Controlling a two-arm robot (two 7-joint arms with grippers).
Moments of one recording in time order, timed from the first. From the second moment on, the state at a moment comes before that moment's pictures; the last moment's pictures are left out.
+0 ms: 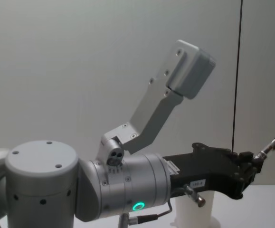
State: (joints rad) left arm -0.39 0.13 0.49 -1.29 -0.06 -0.09 -0.66; right arm -0.04 0.32 0.04 -1.54 0.97 0.31 0.70
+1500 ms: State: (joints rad) left arm -0.39 0.13 0.49 -1.29 -0.06 -0.09 -0.66; right arm 0.05 0.28 -0.05 -1.46 0.95 0.18 0.71
